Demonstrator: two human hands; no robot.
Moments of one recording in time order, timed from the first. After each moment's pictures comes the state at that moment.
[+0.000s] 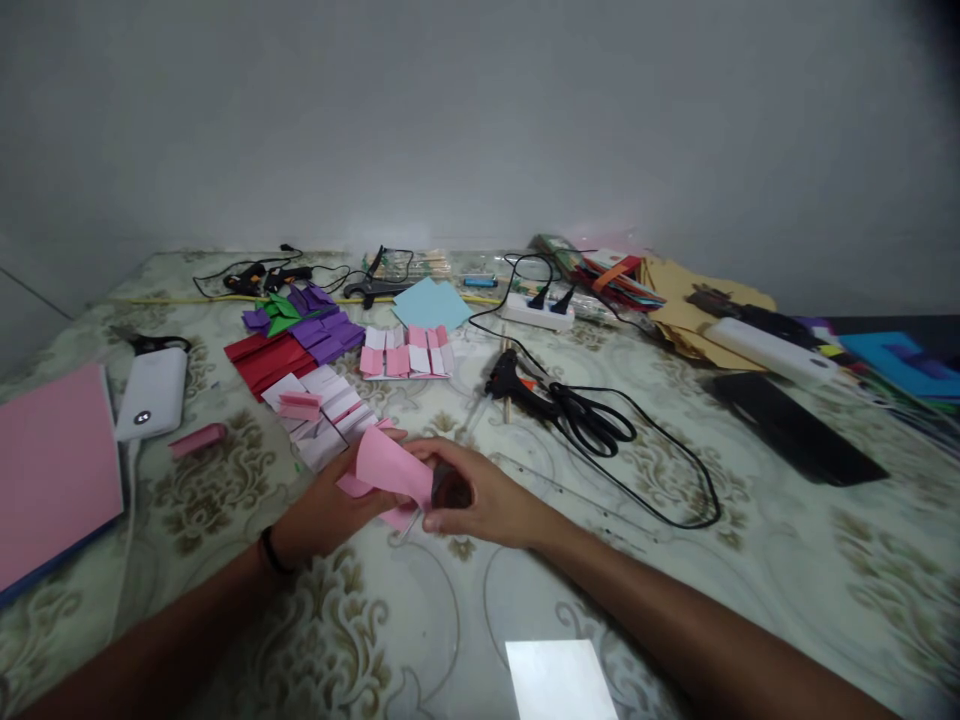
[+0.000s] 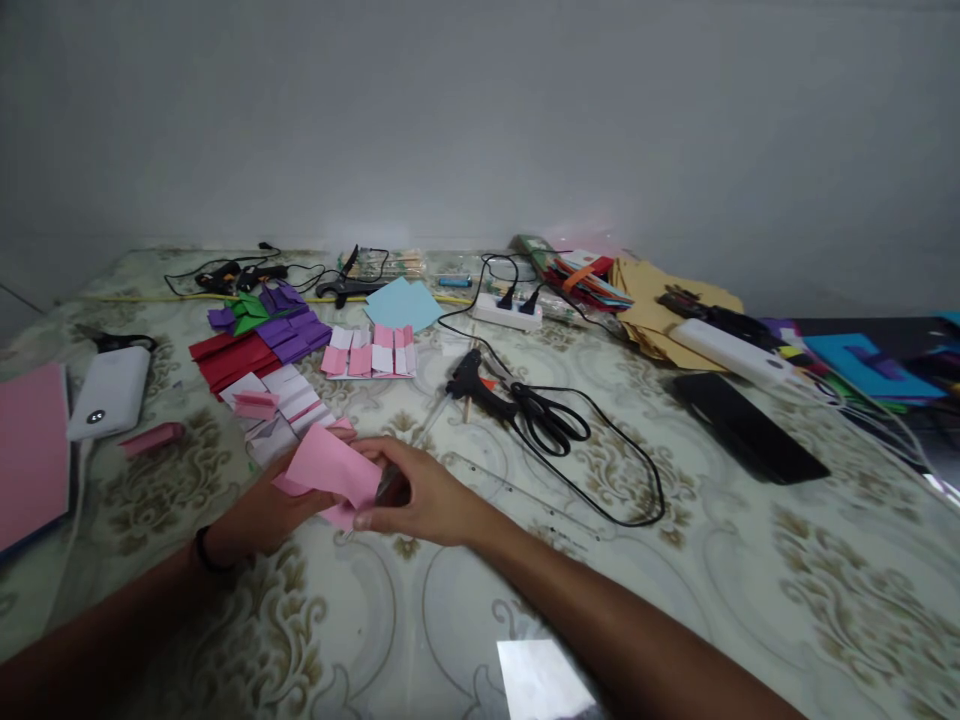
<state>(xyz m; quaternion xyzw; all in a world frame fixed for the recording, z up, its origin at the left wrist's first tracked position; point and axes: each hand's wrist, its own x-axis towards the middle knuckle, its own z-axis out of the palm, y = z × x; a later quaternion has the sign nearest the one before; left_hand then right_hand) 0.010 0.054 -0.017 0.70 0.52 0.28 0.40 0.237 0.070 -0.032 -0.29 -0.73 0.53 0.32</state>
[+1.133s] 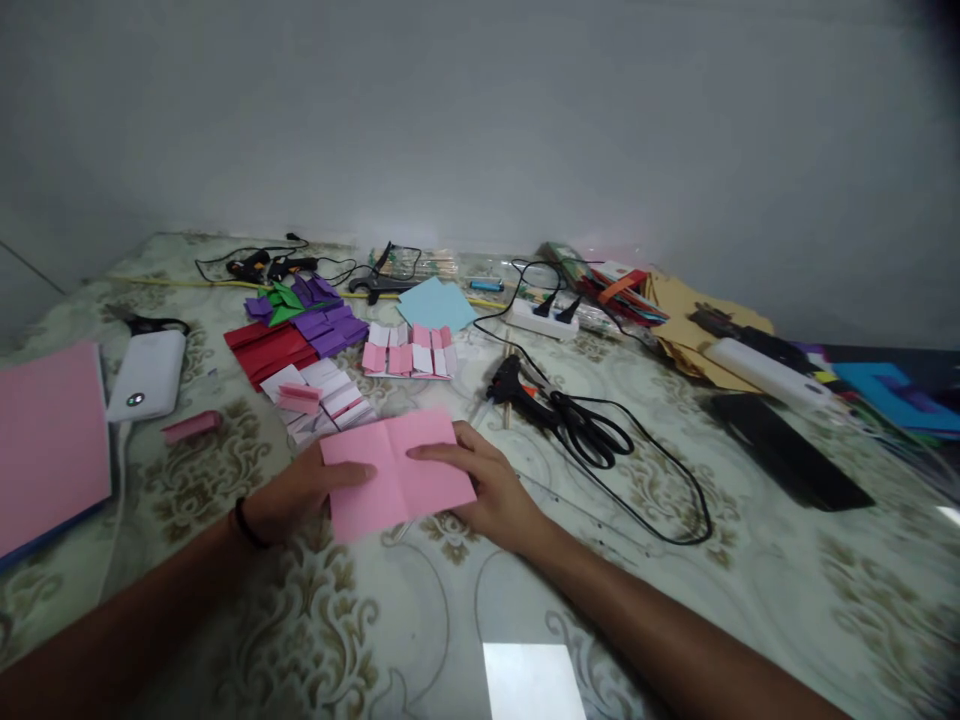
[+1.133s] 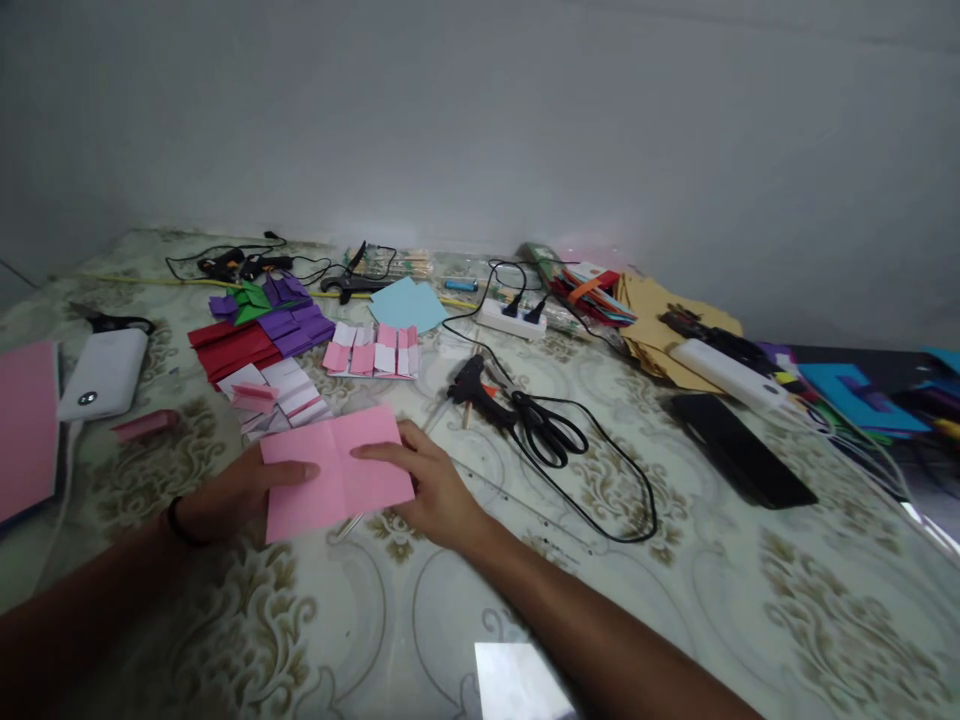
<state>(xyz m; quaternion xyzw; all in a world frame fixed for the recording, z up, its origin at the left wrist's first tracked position) -0.007 0.060 -0.021 0.46 0.47 0.34 0.67 0.238 0.067 -0.037 -0.32 -0.77 0.38 0.40</state>
